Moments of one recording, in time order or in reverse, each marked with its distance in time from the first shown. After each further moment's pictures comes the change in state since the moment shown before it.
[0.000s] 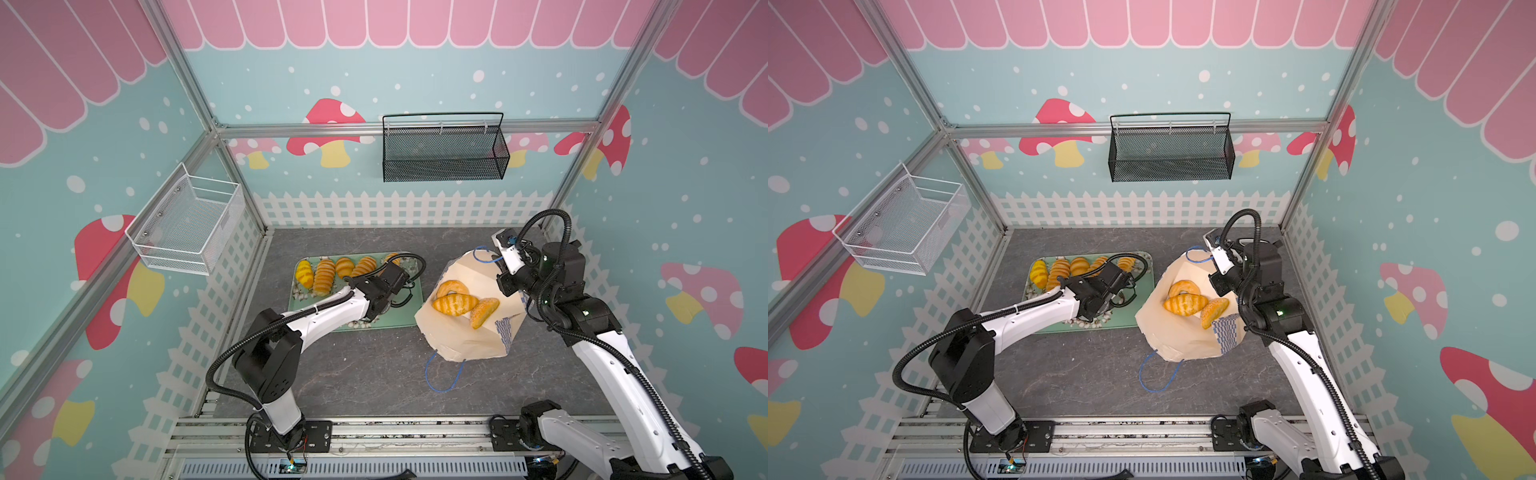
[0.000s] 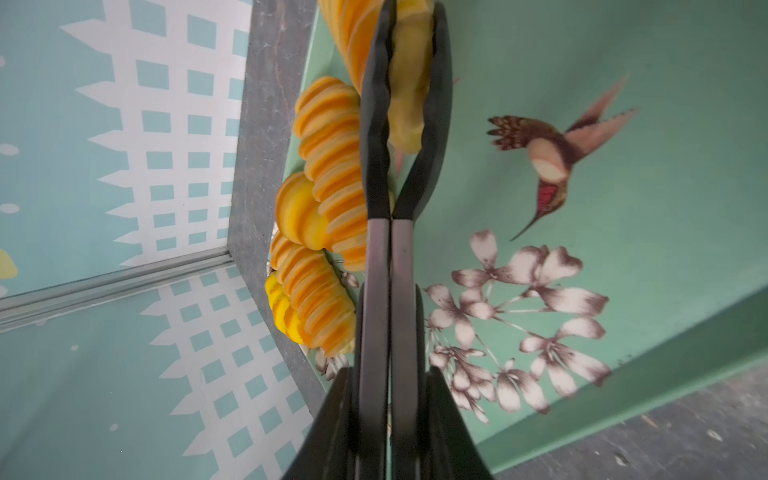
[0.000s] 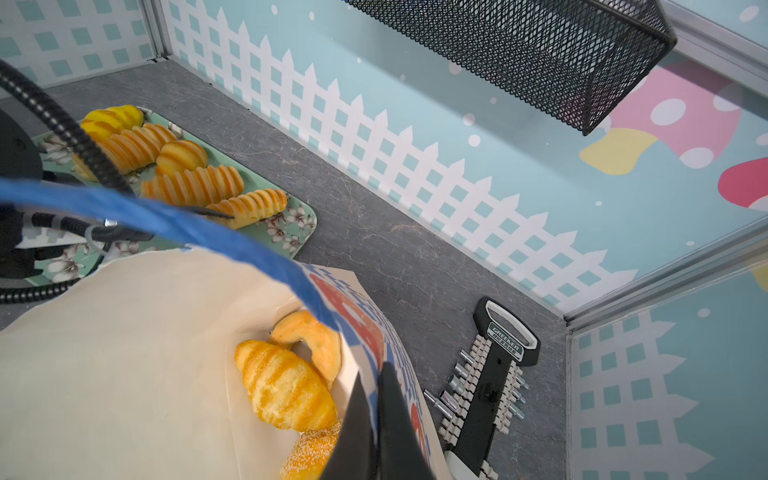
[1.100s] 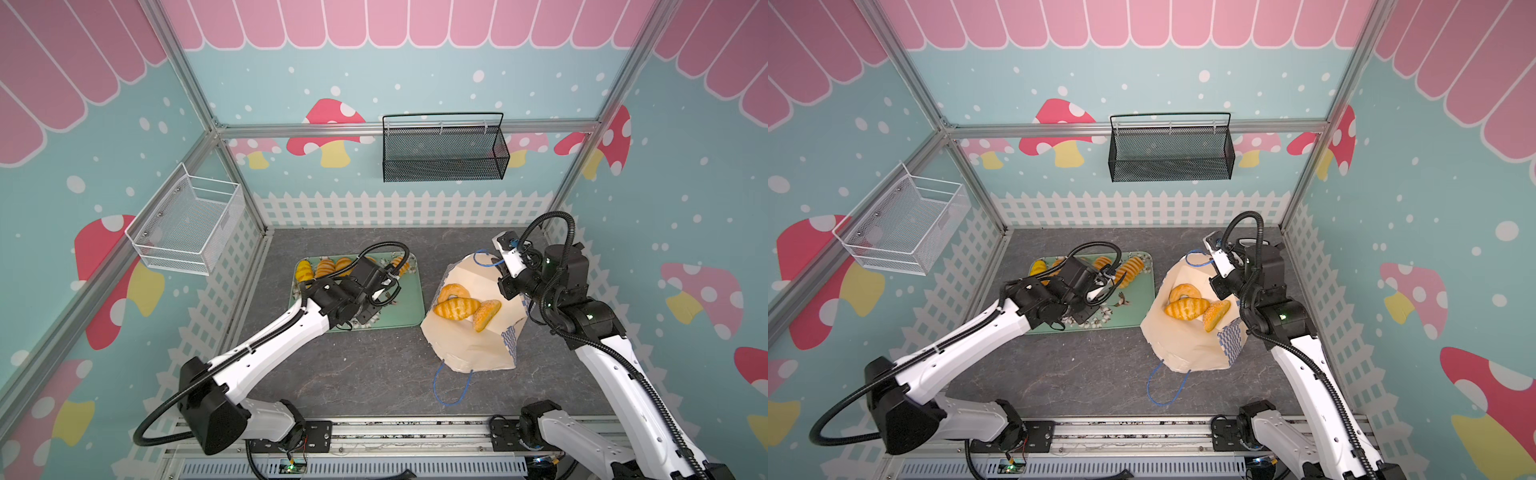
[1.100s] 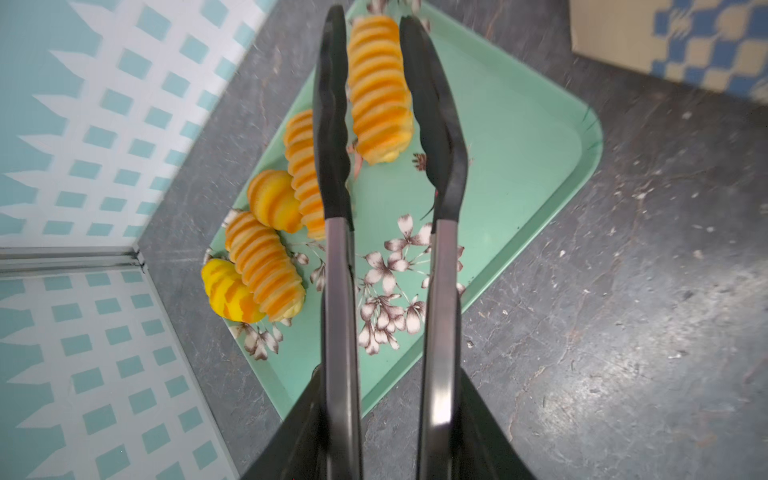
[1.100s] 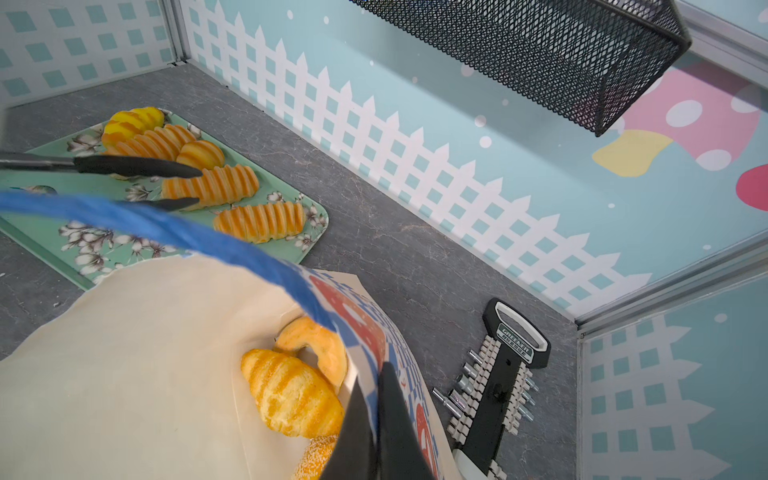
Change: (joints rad) left arm -0.023 -0.398 0.029 -0.227 0.296 -0.209; right arm 0.000 -0.022 0.001 -0.029 -0.035 0.003
